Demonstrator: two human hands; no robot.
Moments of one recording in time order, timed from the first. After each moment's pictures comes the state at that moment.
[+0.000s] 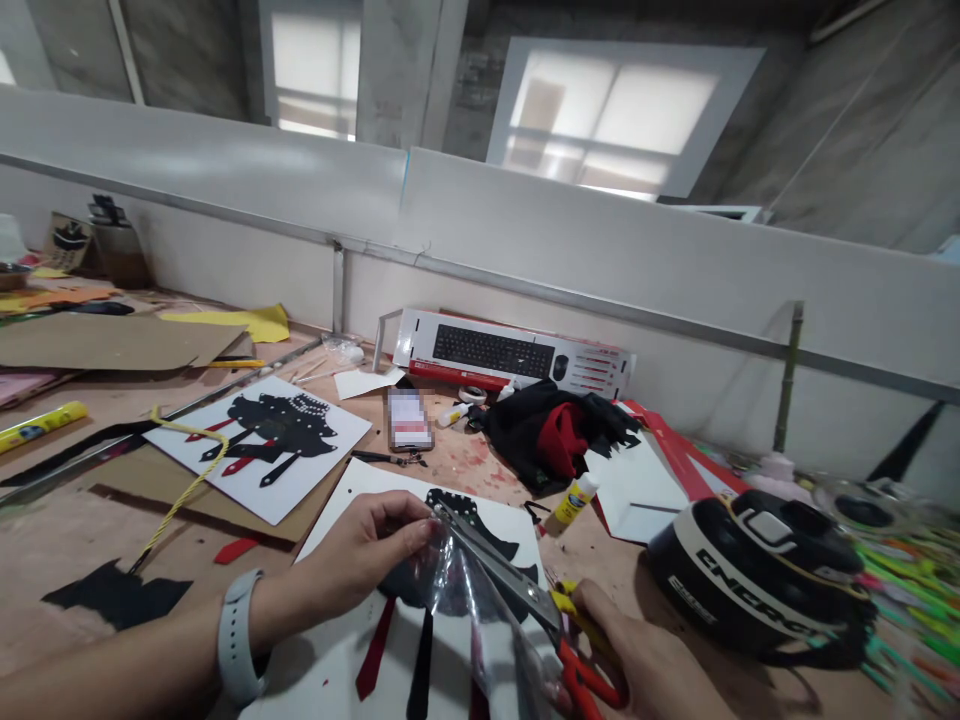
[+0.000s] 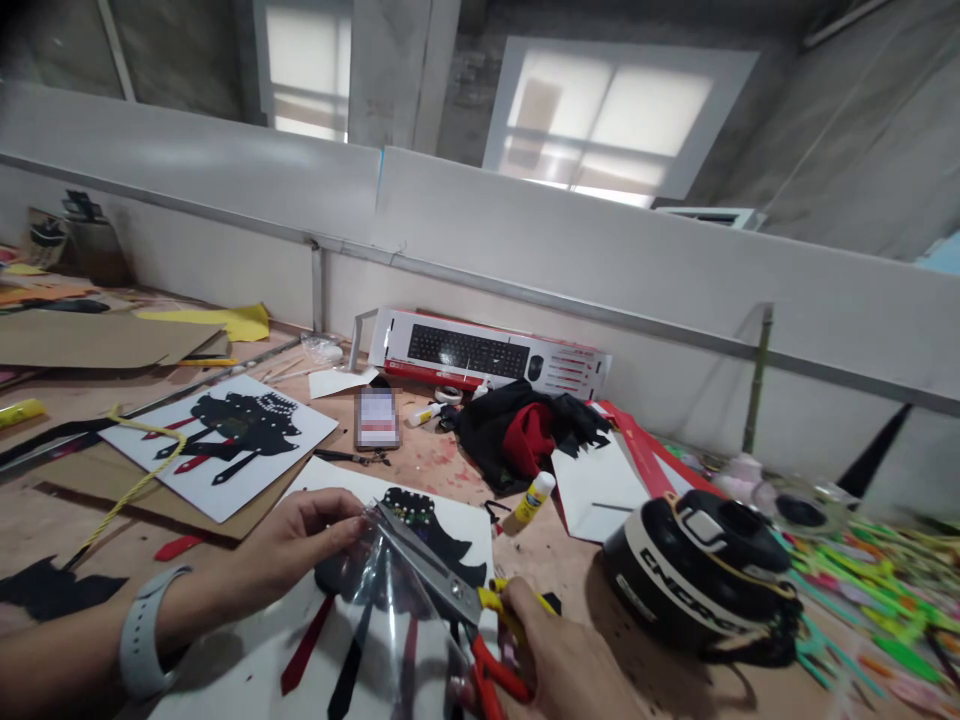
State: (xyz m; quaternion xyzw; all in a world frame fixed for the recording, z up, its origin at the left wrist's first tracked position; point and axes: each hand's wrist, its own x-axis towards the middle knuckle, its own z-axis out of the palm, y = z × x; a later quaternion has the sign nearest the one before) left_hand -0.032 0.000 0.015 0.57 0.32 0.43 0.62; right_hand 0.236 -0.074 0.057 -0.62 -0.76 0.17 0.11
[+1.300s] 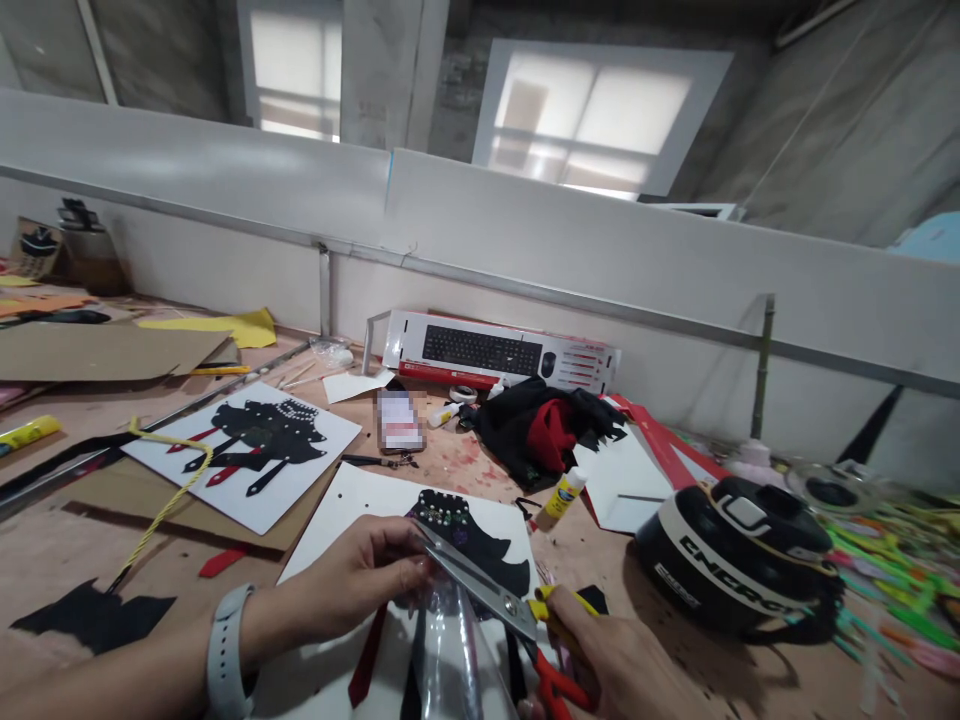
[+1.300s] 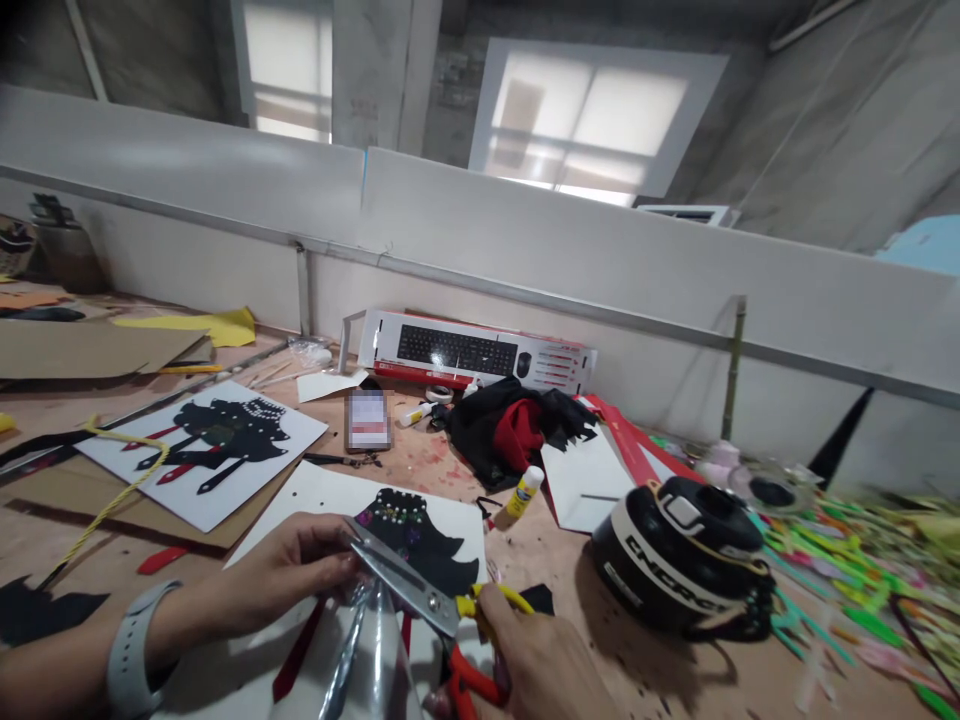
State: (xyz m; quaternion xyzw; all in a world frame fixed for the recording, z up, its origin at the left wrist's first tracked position) left_hand -0.032 -0.004 0.009 0.60 0.27 0.33 0.68; right_hand 0.232 -0.074 0.040 -0.57 -0.82 0.09 0.04
